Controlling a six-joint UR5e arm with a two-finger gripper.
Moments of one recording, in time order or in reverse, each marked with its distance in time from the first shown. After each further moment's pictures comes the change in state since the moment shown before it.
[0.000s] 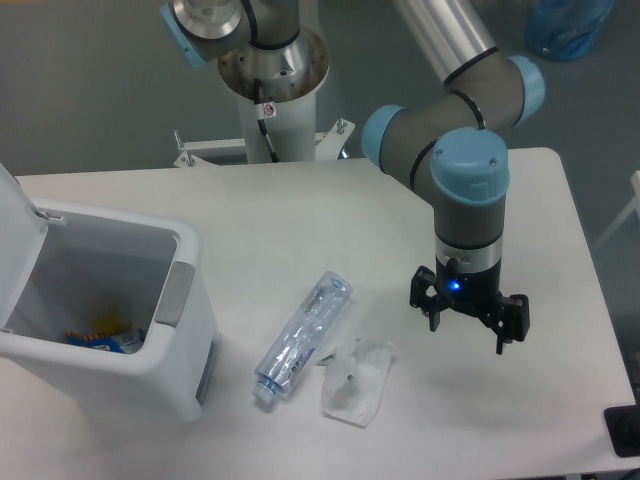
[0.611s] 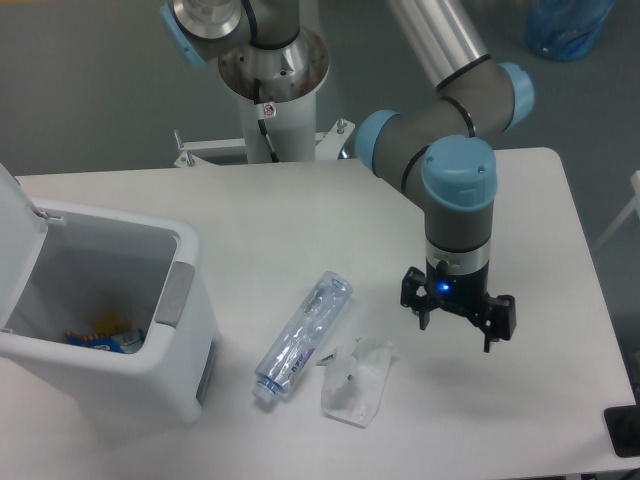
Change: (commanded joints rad) arm -0.008 0.011 -0.095 0.077 -0.048 -0.098
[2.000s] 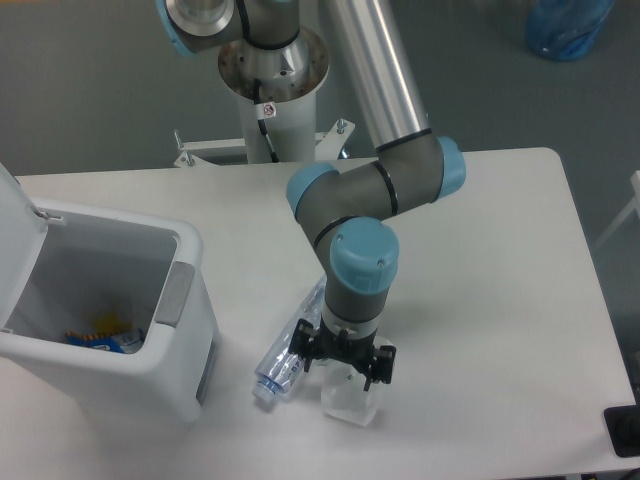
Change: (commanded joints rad) arm -0.209 -0.141 0.089 -0.126 -0.038 -0.328
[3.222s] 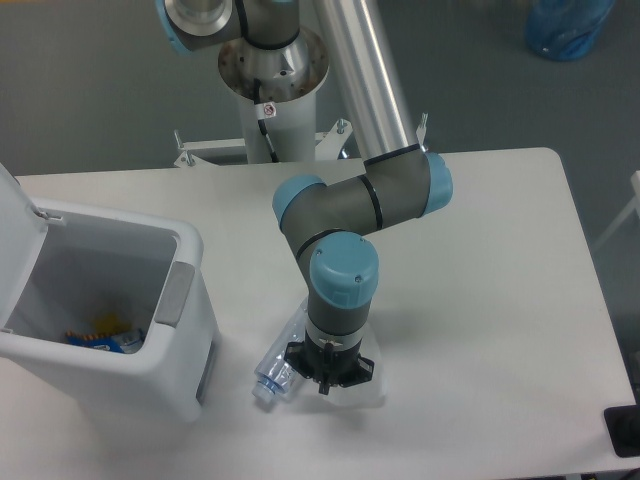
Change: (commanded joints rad) arm -0.003 -0.008 0.050 0.006 -0.084 -0.178
